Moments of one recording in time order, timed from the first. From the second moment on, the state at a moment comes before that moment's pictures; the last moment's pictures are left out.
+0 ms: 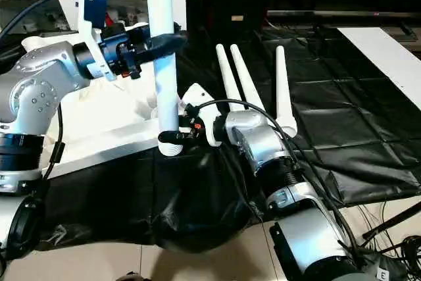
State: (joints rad) left arm -0.90 0.38 0.04 0.22 -0.53 0.60 -0.90; right arm -0.81 -0.15 0.22 0.68 0.07 0.26 1.05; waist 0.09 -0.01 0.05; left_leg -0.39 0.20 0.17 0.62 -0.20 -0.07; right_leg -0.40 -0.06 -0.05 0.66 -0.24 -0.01
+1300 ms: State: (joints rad) left arm -0.99 0.32 0.30 0.40 -0.71 0.84 -0.66; right arm -0.89 -0.20 0.03 0.52 0.38 0.63 1.10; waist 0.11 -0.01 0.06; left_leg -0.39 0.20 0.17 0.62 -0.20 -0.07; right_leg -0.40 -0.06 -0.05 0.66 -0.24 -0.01
